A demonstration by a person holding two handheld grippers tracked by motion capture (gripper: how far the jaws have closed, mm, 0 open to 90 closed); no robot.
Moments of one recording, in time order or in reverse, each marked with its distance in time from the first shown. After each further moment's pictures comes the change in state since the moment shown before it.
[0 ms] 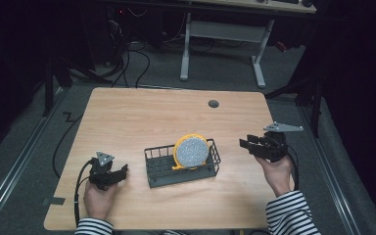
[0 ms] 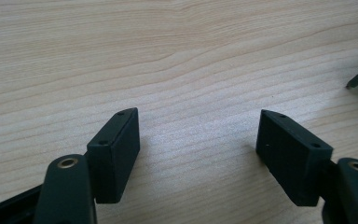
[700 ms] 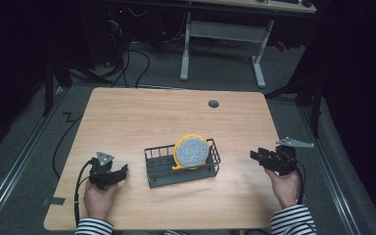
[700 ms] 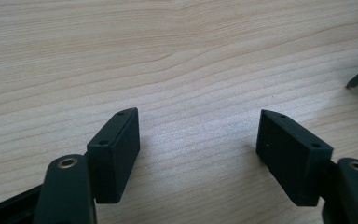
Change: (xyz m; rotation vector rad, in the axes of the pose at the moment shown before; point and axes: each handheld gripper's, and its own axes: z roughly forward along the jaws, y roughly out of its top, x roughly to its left) left arm 0.000 0.000 0.000 0.000 0.000 0.000; right arm -0.029 -0.055 -0.004 0.005 -0.045 0.126
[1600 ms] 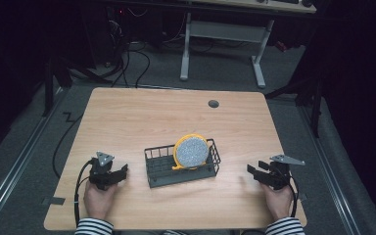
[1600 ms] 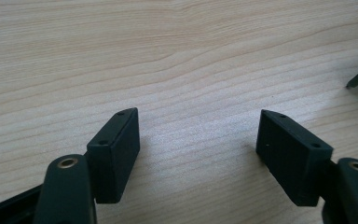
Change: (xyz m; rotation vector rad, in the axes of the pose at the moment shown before) left arm 0.000 0.000 0.000 0.000 0.000 0.000; right arm -0.004 -0.056 0.024 0.018 -0.091 0.009
